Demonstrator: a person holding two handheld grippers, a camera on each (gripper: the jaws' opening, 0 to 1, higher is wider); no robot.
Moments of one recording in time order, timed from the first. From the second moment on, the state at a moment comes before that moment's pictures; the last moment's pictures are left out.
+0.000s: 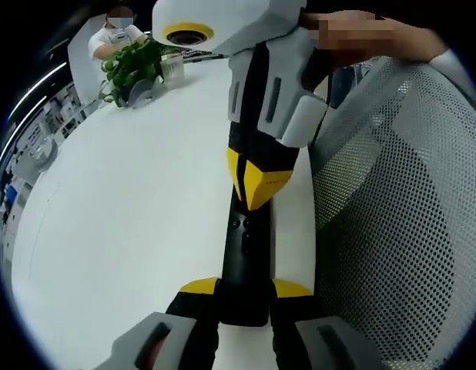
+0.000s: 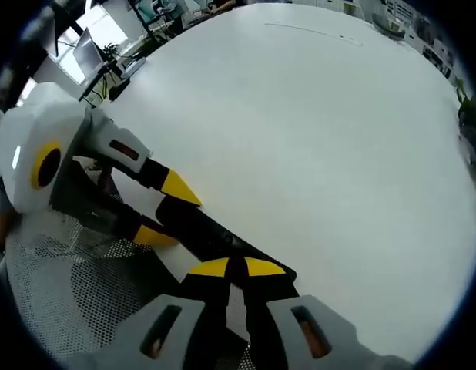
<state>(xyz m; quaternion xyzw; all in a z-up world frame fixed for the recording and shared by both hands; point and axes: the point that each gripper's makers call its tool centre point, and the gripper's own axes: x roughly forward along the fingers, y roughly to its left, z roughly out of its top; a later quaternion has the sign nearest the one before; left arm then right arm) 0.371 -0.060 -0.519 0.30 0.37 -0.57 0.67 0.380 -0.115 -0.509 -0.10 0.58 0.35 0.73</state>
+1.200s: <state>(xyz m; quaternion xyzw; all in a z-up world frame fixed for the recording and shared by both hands) 0.370 -0.061 -0.519 0.31 0.36 -0.58 0.67 0.390 -0.106 -0.512 -0.08 0.59 0.35 0.72</state>
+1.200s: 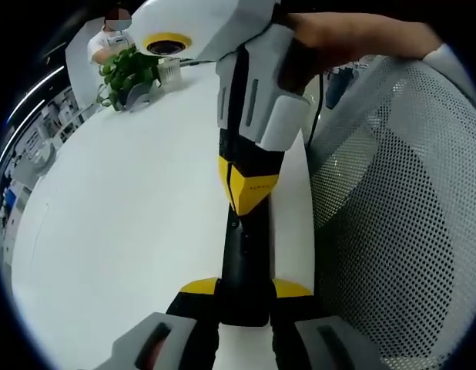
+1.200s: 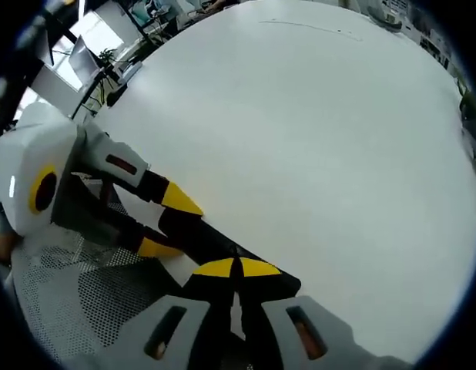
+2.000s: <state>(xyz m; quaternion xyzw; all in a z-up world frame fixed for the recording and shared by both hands) 0.370 -0.061 -0.519 0.30 0.36 -0.57 0.67 0.390 -0.094 -0.515 -0.08 0.64 0.34 0.69</state>
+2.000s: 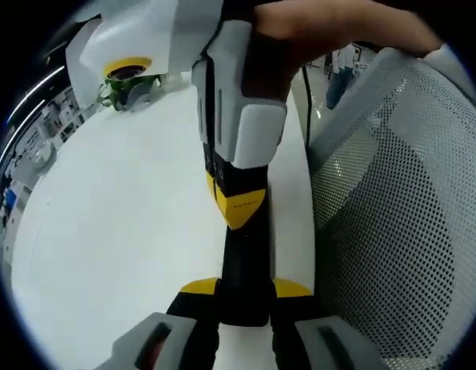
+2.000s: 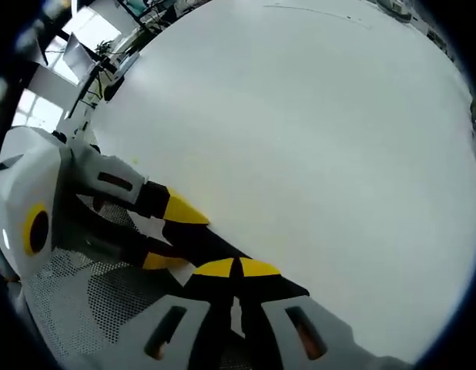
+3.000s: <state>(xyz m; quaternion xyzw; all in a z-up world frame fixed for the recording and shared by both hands) 0.371 -0.061 -0.519 0.30 0.36 -0.57 0.68 0.382 -0.097 -0.512 -0.04 0.63 0.34 0.70</state>
